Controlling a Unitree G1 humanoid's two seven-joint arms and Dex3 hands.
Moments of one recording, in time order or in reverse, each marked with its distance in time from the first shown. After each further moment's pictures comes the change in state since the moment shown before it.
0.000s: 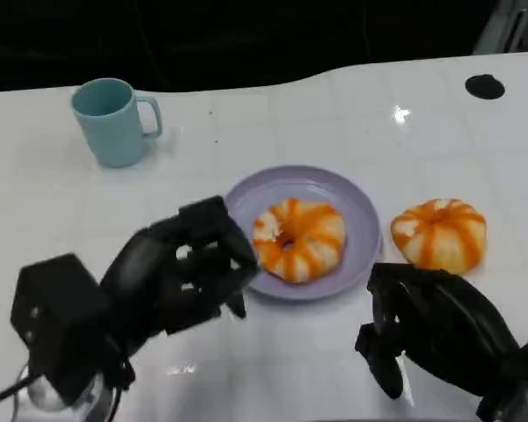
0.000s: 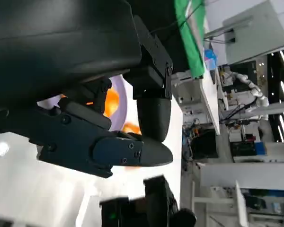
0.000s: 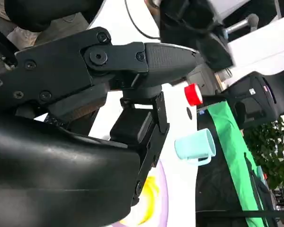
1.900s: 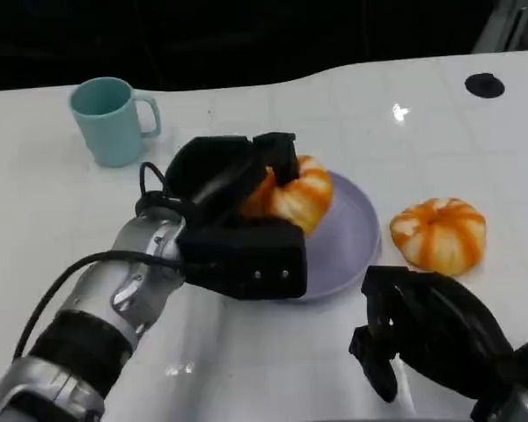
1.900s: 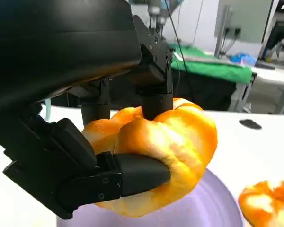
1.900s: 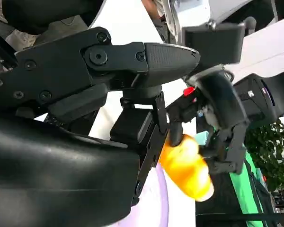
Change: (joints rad) left arm -0.708 0.029 -0.331 0.868 0.958 -0.307 0.473; right arm 0.010 0.009 0.013 -0.007 0.000 -0.006 0.000
